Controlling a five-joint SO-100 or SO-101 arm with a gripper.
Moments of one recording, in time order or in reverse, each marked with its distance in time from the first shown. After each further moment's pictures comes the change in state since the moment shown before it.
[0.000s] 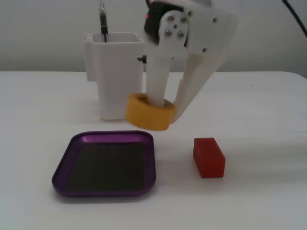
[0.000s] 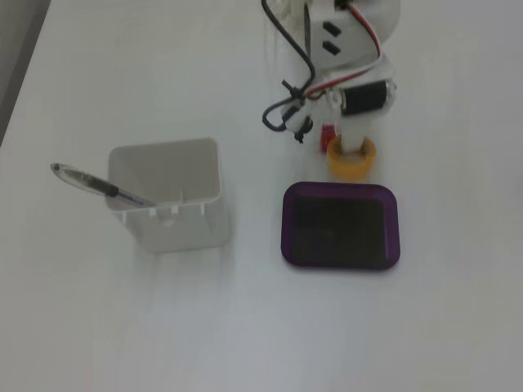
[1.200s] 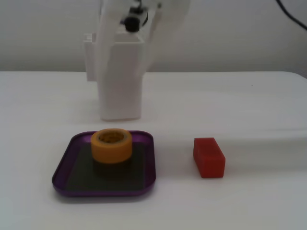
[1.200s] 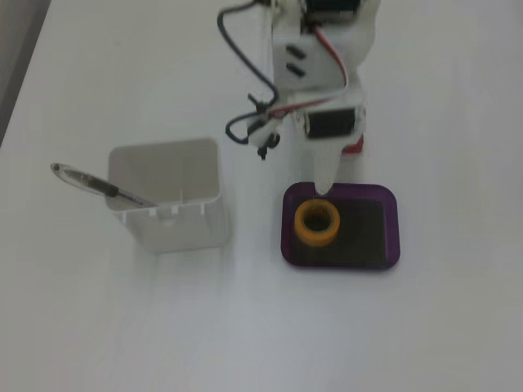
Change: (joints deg) arm 6.2 -12.8 -38.4 23.3 0.0
